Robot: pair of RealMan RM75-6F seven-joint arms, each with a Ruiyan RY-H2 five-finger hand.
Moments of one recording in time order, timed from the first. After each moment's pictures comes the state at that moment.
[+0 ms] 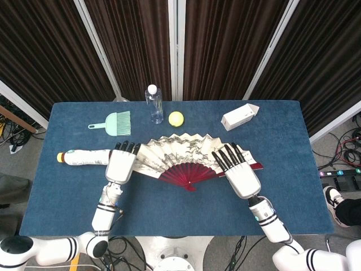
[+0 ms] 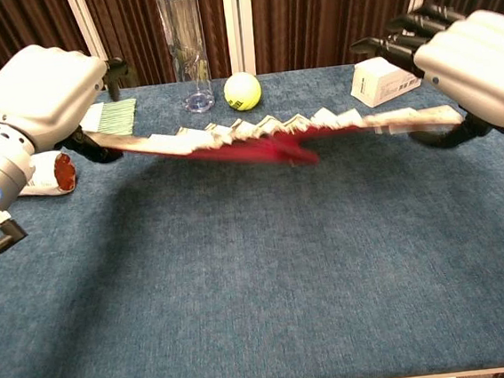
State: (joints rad) left arm -0.64 -1.82 -0.14 -1.38 1.22 1.41 0.79; right arm 0.54 -1.56 0.01 -1.42 -1.51 1.36 -0.55
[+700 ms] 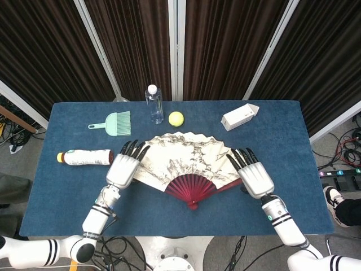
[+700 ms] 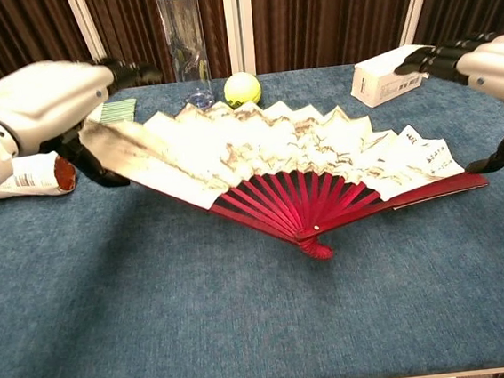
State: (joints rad) left arm -0.64 -1.60 -0.15 -1.67 1.12 1.19 0.71; right arm 0.52 -1.34 0.04 -1.68 -1.33 1.17 -0.55
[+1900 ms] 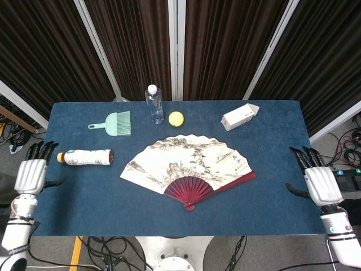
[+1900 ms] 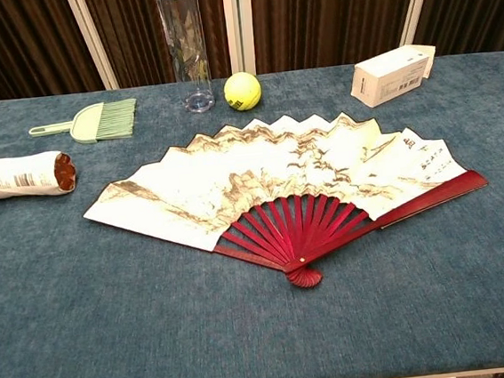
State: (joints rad) left arm -0.28 -1.28 -0.06 -1.46 1.27 1.39 0.03; right arm 0.26 -1.08 0.01 -1.60 -1.47 1.42 0.11
